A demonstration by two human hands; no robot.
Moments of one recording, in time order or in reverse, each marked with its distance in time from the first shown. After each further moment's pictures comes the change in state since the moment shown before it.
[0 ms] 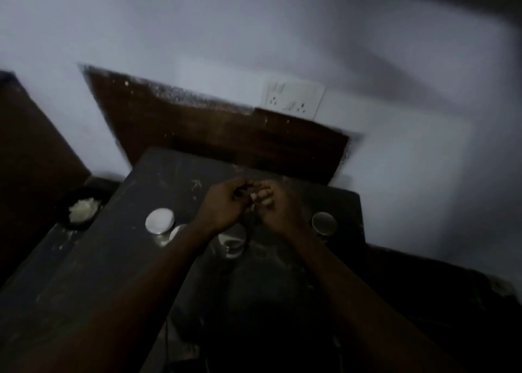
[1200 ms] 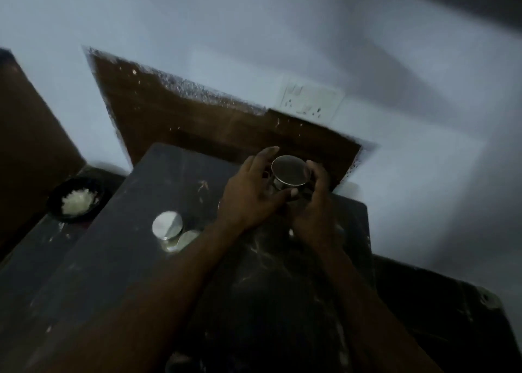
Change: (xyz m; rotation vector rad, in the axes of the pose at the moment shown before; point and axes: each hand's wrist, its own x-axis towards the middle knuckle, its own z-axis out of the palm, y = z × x) left_hand 0.027 0.011 -0.007 -0.007 0.267 0.198; right_hand 0.002 -0.041 -0.014 0.075 0.232 -0.031
